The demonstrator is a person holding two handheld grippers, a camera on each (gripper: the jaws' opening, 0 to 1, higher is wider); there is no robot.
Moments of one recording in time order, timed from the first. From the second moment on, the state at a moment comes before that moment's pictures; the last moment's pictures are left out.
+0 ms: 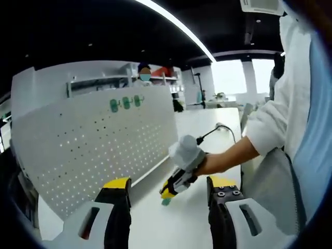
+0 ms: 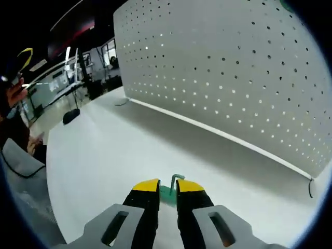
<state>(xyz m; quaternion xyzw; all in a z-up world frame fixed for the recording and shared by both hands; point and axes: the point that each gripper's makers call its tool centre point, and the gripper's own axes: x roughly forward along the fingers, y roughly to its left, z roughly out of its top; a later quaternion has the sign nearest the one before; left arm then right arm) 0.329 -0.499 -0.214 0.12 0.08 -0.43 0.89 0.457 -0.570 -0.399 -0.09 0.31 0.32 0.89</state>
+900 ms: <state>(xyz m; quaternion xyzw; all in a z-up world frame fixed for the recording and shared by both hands) 0.332 -0.496 -0.221 0.12 0.09 -0.43 0.89 0.473 -0.563 -0.396 0.06 0.35 0.31 0.88</state>
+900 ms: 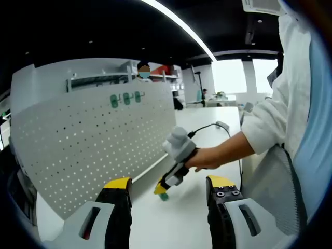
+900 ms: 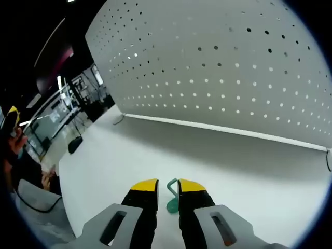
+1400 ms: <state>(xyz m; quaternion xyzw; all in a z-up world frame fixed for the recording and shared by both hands) 0.333 -0.496 -0.222 0.12 0.09 -0.43 0.89 0.475 -0.562 -0.395 0.10 0.36 0.32 0.87</state>
